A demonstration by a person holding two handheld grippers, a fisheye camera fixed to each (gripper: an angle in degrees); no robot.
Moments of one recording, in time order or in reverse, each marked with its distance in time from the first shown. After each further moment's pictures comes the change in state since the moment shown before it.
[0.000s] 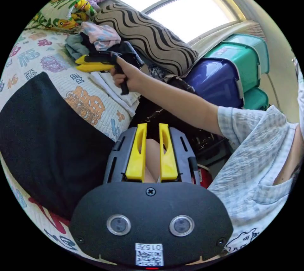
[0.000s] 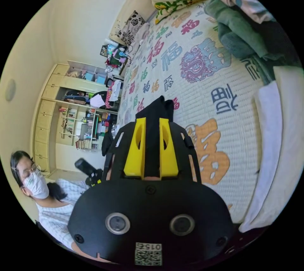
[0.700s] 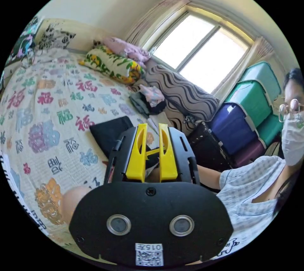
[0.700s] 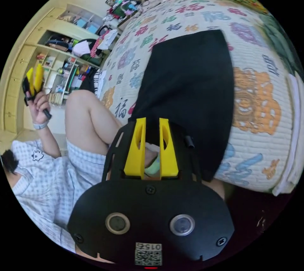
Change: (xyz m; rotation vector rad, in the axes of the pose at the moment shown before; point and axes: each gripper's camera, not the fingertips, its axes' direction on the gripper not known) left arm -0.036 0.026 -0.246 0.423 -0.465 -0.096; right arm -0.122 0.178 0.169 -0.293 0.284 -0.246
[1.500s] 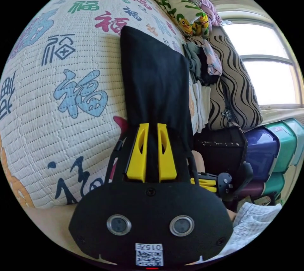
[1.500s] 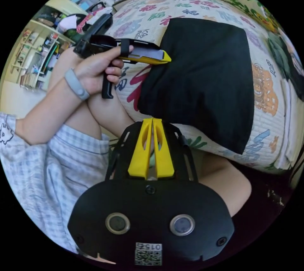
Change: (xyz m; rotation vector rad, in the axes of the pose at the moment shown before) left arm -0.244 0.009 0.250 -0.388 -0.070 -0.511; right arm -0.105 0.051 0.163 -0.077 0.278 -0.036
